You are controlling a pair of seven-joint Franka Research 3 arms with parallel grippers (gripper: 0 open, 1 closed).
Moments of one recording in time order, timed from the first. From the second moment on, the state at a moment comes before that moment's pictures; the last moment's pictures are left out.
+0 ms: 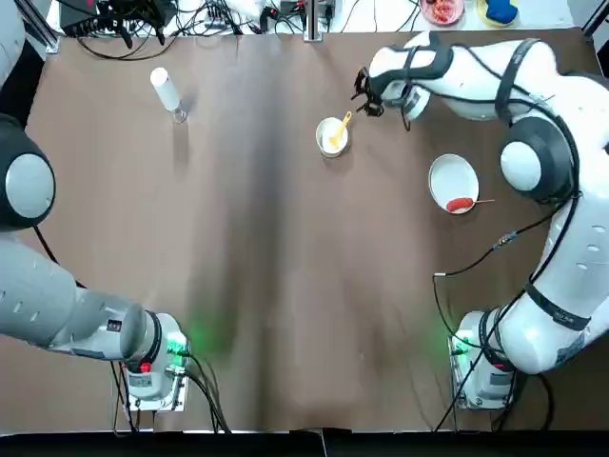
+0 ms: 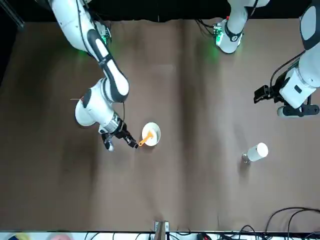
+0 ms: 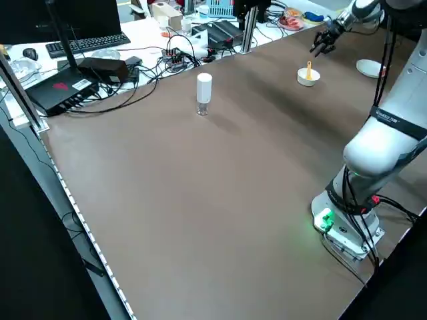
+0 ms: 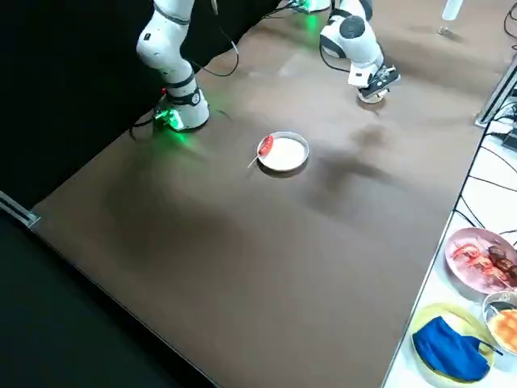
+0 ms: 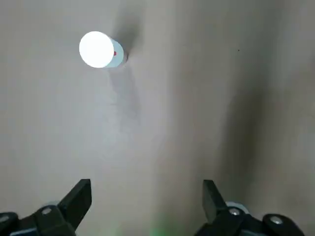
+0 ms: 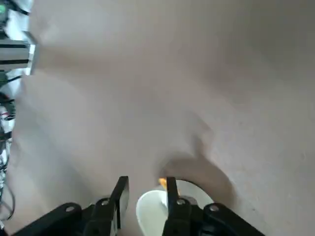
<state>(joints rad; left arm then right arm) -0.13 0.08 0.03 -1.61 -0.06 1.59 -0.12 0.39 0.53 0.11 -1.88 0.87 2.78 0.51</state>
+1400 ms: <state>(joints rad) -0.13 0.09 0.03 -1.61 -0.06 1.59 -0.12 -0.02 0.16 0.10 -1.59 0.19 1.59 0.08</state>
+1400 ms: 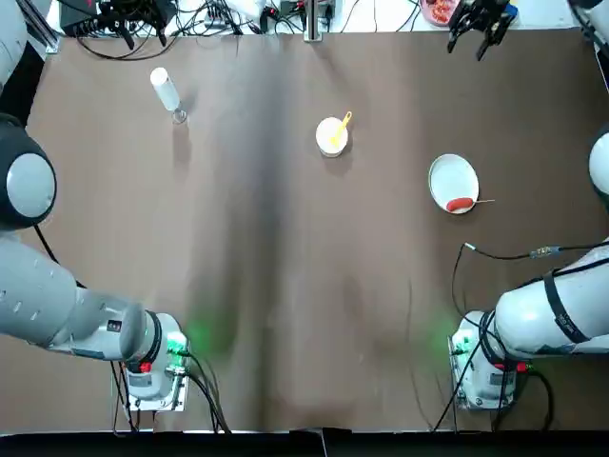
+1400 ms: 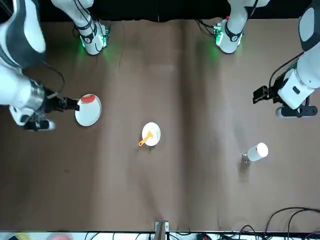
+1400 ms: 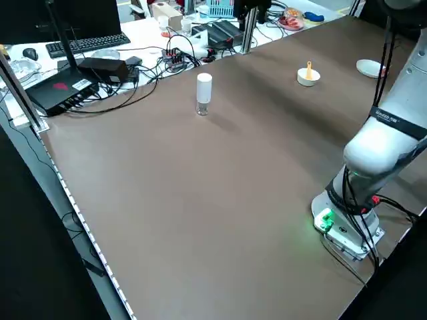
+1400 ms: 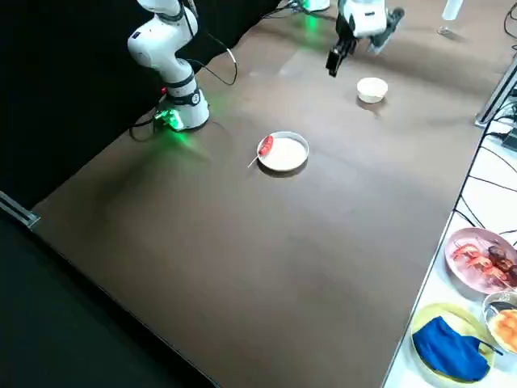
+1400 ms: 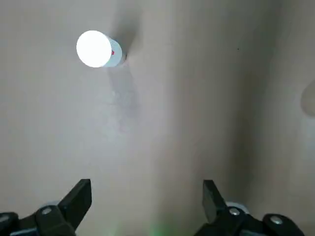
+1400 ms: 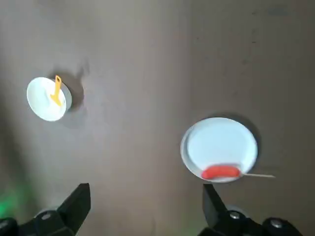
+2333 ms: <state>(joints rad) -0.13 0.10 0.03 -1.61 -0.06 1.59 -0.12 0.13 -0.18 -0.05 -1.80 0.06 1.58 0.02</state>
